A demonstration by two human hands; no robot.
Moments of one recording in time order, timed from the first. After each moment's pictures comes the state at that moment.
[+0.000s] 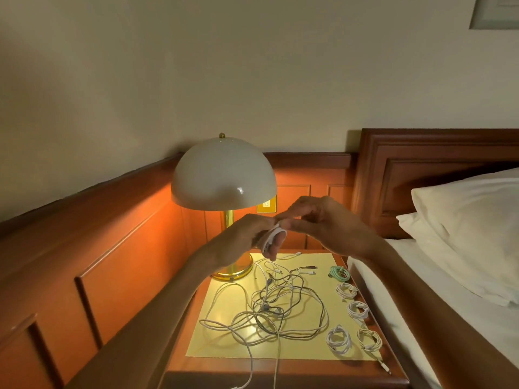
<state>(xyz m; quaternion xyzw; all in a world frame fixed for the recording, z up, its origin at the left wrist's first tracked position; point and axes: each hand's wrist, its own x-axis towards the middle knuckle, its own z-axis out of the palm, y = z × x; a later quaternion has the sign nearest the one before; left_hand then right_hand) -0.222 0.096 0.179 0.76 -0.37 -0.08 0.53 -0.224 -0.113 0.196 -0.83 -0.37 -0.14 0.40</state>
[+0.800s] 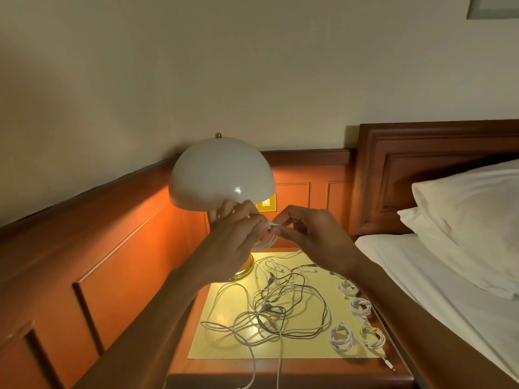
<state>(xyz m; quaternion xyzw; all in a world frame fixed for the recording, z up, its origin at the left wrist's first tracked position) -0.225 0.106 0.158 0.87 -0.33 0.32 0.18 -0.222 -0.098 0.167 -0.83 -0.34 -0.25 0.36</state>
